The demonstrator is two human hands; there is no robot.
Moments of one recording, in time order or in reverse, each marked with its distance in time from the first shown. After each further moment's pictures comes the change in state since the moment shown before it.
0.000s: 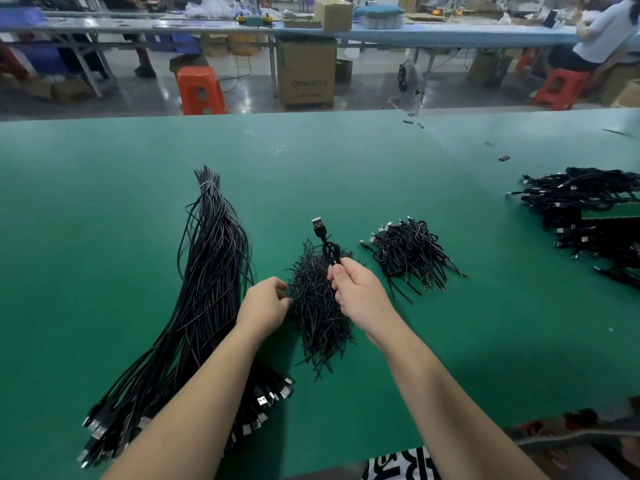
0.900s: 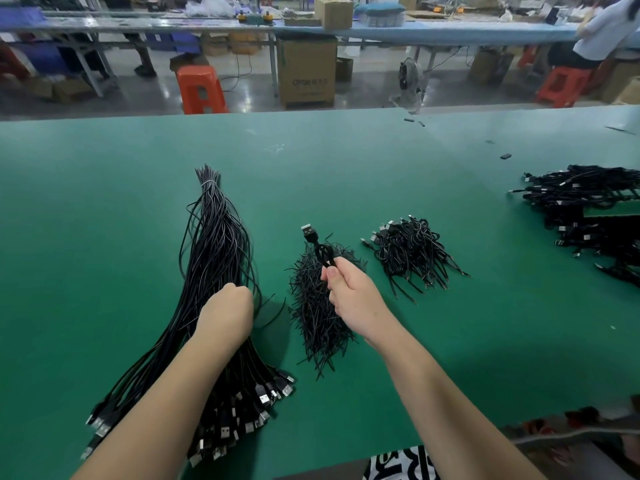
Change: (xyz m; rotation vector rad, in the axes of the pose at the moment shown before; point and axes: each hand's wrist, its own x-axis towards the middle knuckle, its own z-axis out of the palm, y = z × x) left_hand -0.023 -0.024 -0.048 0.625 0.001 0.049; right_hand -0.002 0.002 0.009 -0.021 -0.072 -0.058
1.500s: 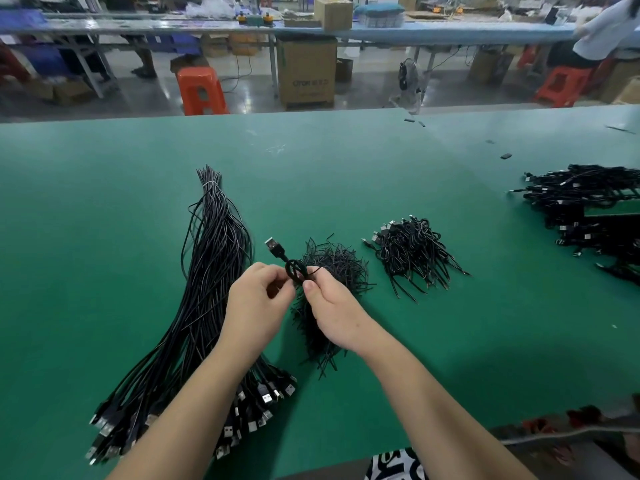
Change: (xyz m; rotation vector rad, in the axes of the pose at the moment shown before) left_hand -0.052 0.051 -0.049 -0.835 0.380 0.133; right_hand -0.006 -0.007 0.025 -0.055 -0.140 -0.073
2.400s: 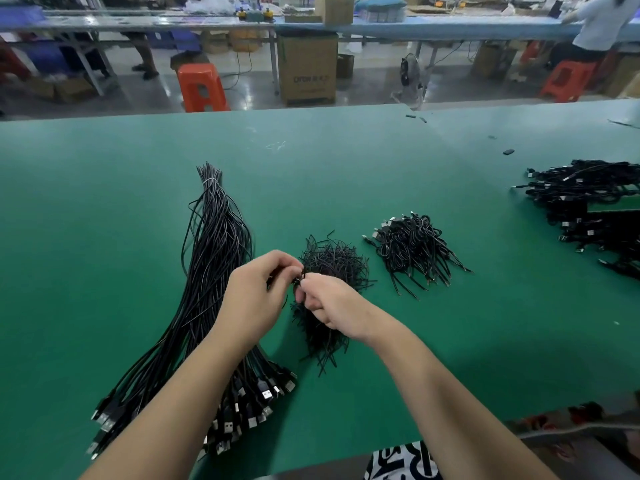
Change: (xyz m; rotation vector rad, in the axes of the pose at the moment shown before) left_hand 0.006 0.004 -0.010 -0.037 -0.025 0.219; right_hand -0.004 -0.022 -0.016 0.103 -0.221 0.142
